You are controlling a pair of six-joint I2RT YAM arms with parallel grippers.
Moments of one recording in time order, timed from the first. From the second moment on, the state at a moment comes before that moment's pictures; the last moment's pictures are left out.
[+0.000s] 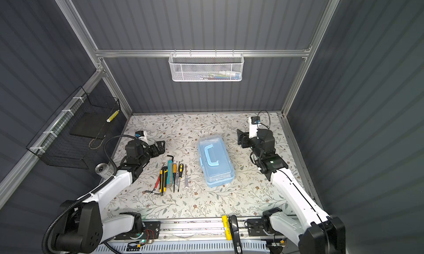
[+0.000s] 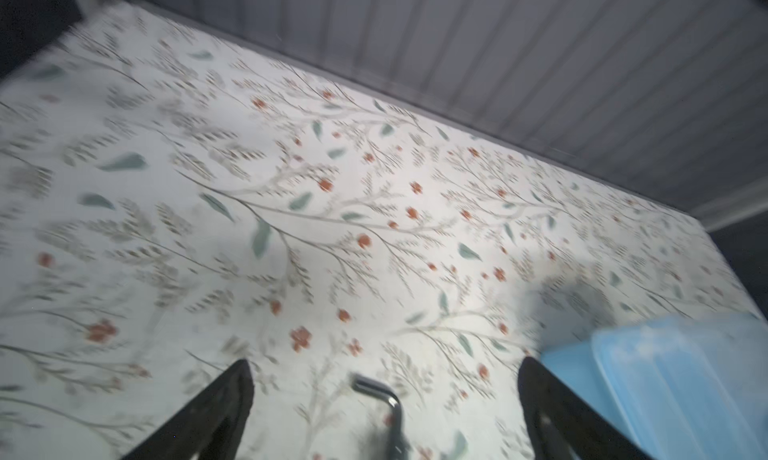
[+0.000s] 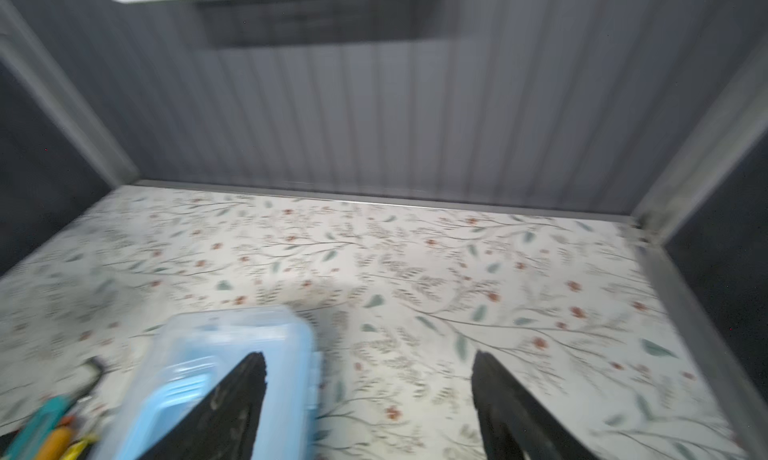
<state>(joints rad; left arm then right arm) -0.20 1.20 0.59 0.11 0.09 -0.41 0.37 1.07 0.89 -0.13 0.00 0.11</state>
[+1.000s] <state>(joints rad) -0.60 1.45 0.53 0.28 0.19 -0.77 0.68 1.60 1.37 -0.83 -0.29 0.33</state>
